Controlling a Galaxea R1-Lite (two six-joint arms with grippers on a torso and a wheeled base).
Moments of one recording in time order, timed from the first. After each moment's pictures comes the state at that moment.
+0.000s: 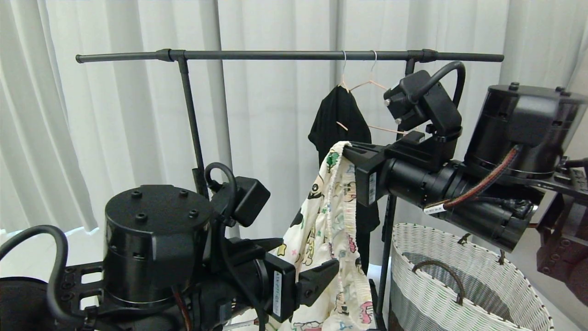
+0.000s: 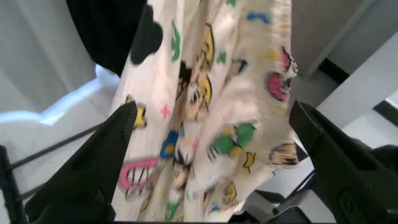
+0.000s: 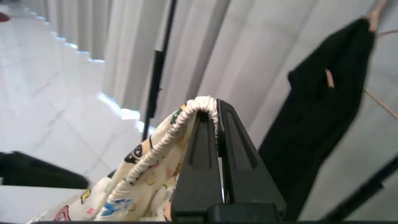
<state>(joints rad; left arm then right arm) -0.87 1.51 -0.68 -0.41 0.06 -0.30 0.92 1.65 -1.02 -0.64 -0.16 -0.11</state>
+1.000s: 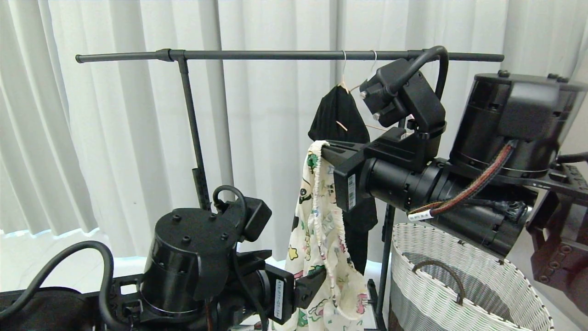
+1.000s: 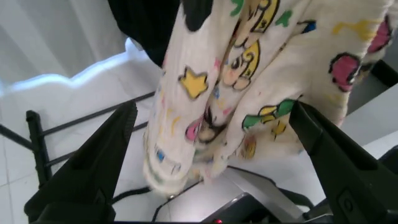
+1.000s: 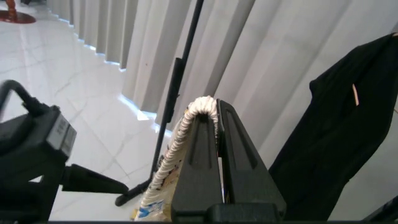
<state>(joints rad) -0.87 1.57 -0.62 -0.46 0.15 -0.32 1.00 1.67 -1.09 -0.60 -0.17 -0.11</state>
